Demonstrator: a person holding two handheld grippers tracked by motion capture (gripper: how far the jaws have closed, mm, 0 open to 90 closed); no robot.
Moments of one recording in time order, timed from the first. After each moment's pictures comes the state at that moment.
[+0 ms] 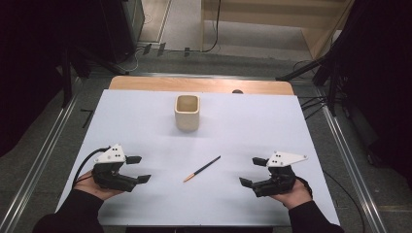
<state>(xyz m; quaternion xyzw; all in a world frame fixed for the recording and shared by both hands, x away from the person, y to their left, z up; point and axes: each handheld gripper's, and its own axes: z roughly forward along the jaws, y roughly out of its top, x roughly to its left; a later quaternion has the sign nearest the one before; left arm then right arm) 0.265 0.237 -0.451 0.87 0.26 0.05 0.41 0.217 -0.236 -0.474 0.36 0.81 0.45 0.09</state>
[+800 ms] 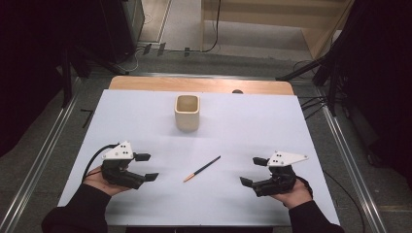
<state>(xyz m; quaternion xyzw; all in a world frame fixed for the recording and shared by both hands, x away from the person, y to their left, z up) 0.276 0.219 -0.453 0.88 0.22 0.03 0.43 0.218 -0.238 -0.475 0.37 0.81 0.45 0.09</state>
